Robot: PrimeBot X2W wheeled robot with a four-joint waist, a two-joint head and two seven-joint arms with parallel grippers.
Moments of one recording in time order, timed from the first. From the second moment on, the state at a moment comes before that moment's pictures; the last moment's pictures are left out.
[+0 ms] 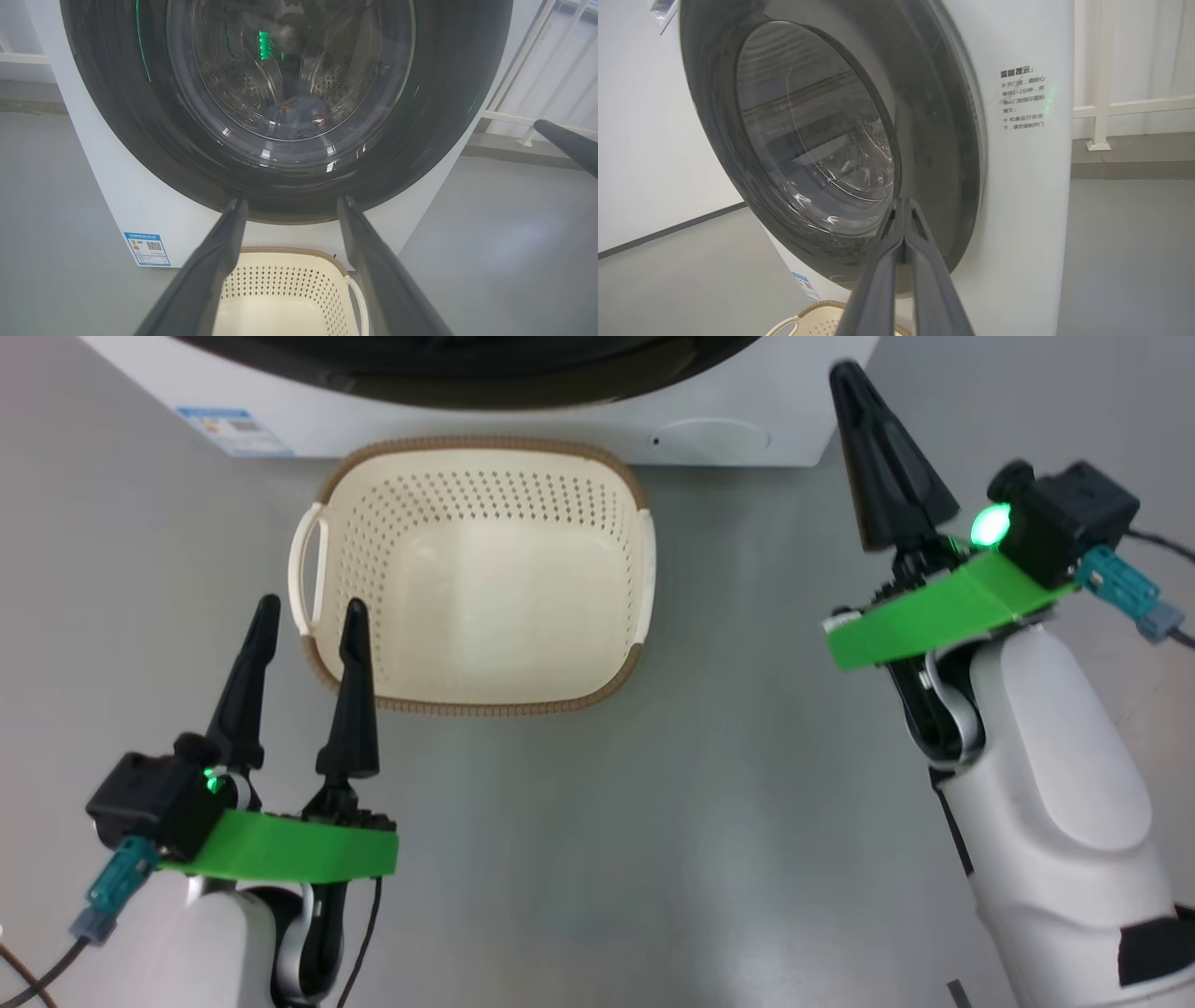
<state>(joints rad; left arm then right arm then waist) -0.30 0.03 -0.11 0.01 -0.30 -0.13 -0.26 -0.73 -0.09 0.17 0.31 0.29 0.14 -0.26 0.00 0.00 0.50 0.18</state>
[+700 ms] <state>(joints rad) -0.14 0.03 -0.05 0.04 -0.26 -0.13 -0.26 -0.33 -0.12 0.10 0.23 0.28 0.14 -0.26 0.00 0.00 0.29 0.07</state>
